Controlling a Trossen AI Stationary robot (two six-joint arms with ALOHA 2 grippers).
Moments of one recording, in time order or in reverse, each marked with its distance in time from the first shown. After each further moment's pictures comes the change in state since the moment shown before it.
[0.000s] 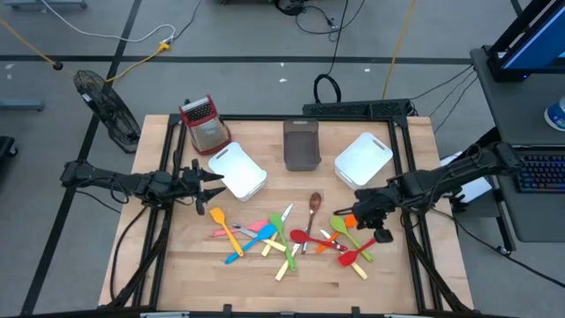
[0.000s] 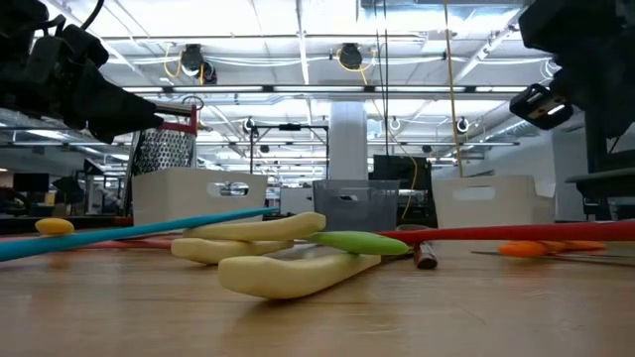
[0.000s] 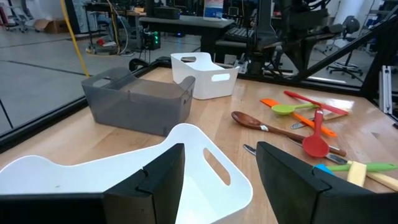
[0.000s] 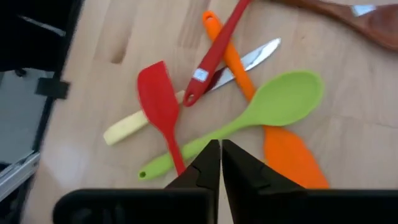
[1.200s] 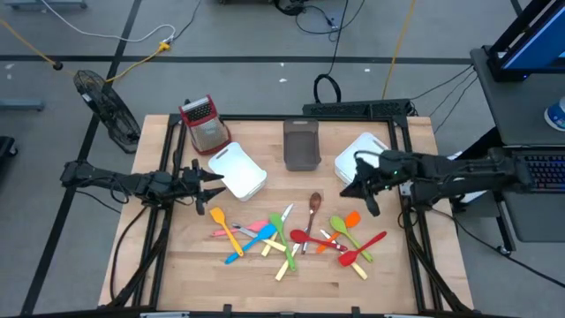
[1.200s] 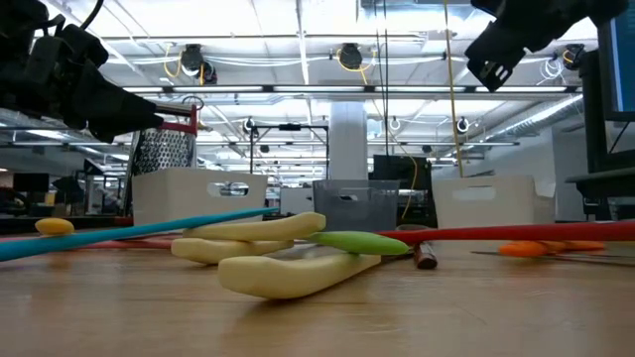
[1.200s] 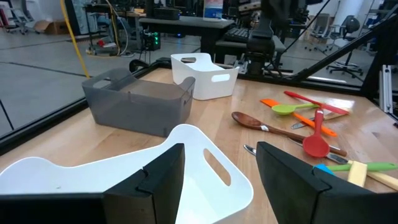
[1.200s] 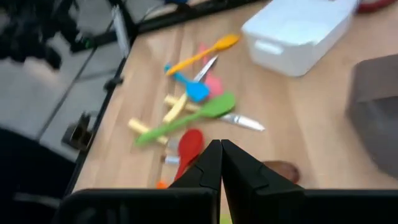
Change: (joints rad) left arm 0.000 0.000 0.000 0.006 0.000 0.007; right arm -0.302 -0.215 -0.003 0.315 -0.001 0.061
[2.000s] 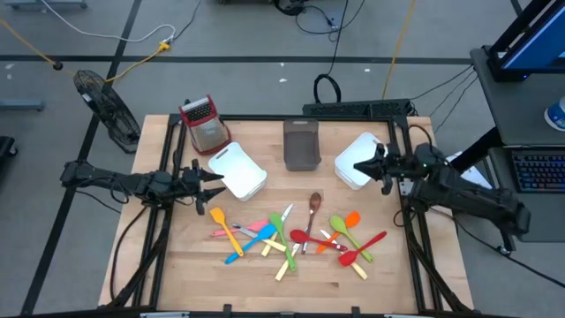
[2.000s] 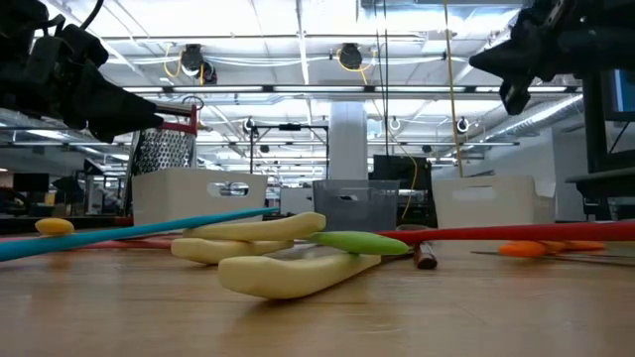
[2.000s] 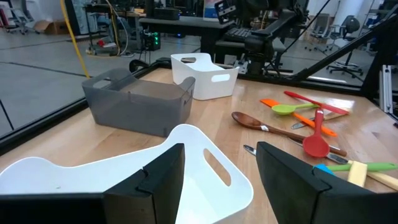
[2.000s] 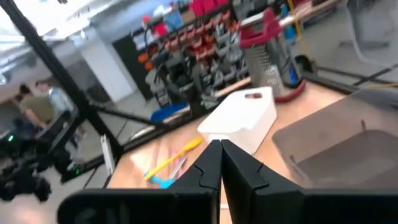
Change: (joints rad) left arm 0.000 0.000 0.000 0.000 0.000 0.000; right arm -0.420 -0.458 -0.367 0.373 -0.156 0.207
